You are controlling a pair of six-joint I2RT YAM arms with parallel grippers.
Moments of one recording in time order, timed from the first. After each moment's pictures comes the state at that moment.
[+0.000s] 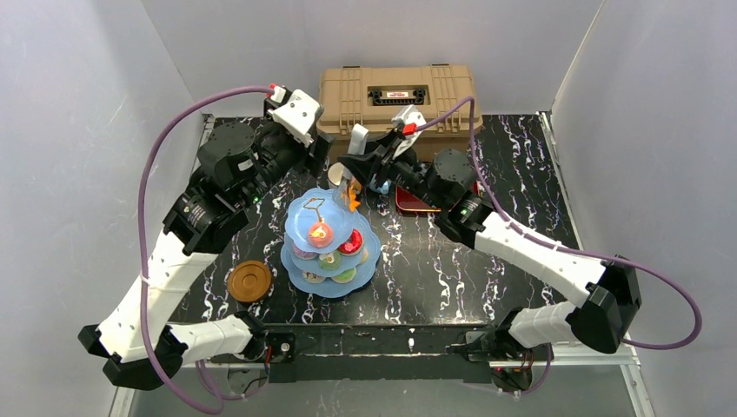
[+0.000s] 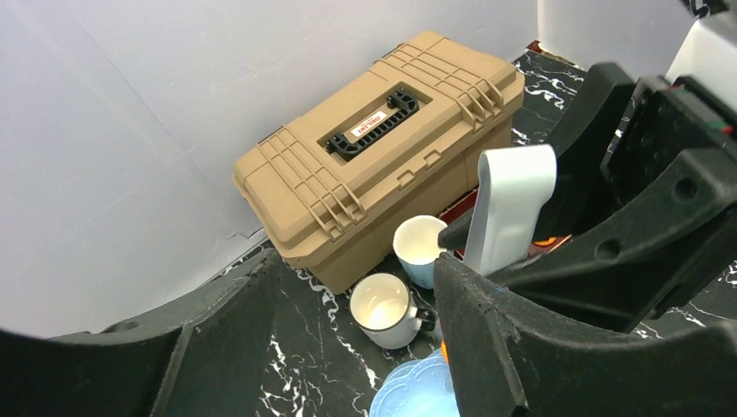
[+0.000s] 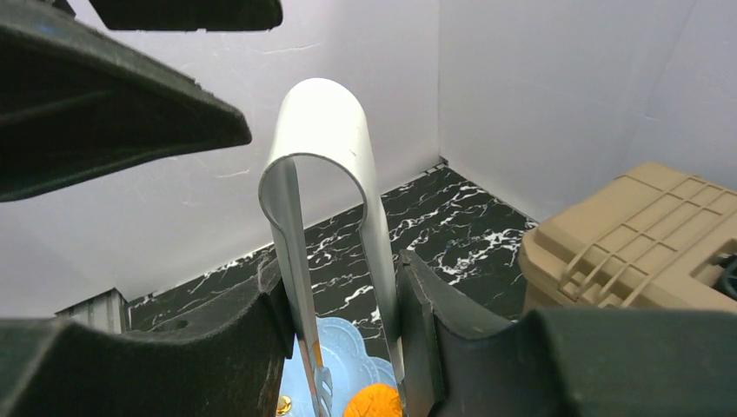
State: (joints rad) left arm -0.71 1.11 1.59 -0.53 -0.14 0.29; right arm 0.89 1.31 1.14 0.43 -0.14 0.16
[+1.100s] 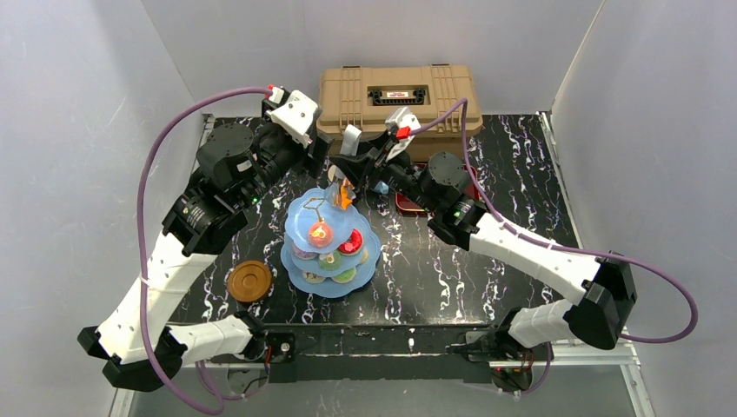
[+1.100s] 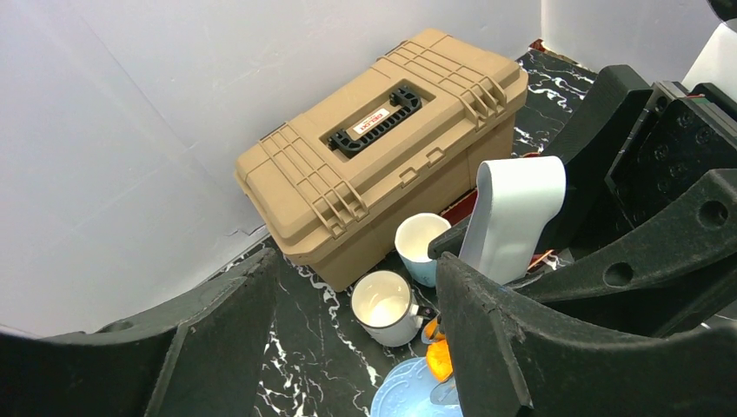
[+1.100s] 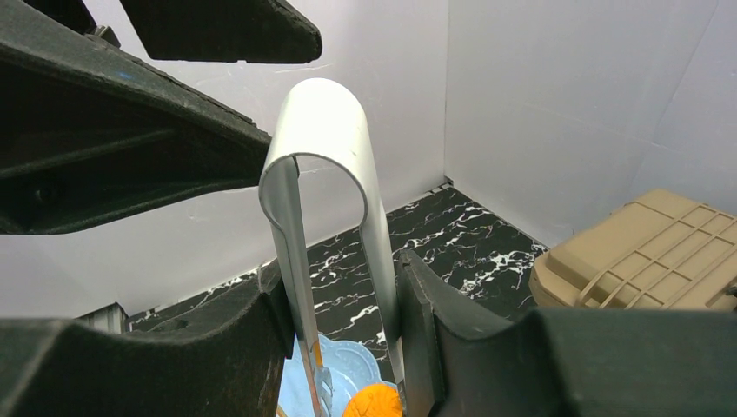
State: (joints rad) left arm -0.70 1.10 1.58 -0.53 -0.13 0.28; right arm 0.95 1.35 1.16 0.47 -0.10 0.13
